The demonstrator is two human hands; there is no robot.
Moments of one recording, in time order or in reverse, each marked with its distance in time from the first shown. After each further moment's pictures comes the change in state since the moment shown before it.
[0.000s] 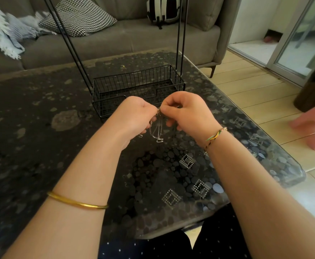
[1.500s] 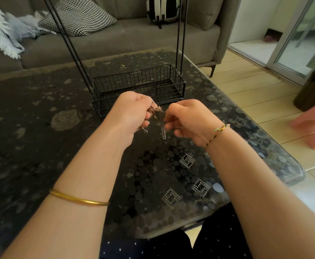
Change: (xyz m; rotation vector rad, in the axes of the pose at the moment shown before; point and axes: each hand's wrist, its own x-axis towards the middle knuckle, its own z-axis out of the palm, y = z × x) left_hand 0.002 0.001 0.002 -0.373 0.063 -0.059; right_hand 0.002 0.004 0.003 0.297 -0.062 0.350
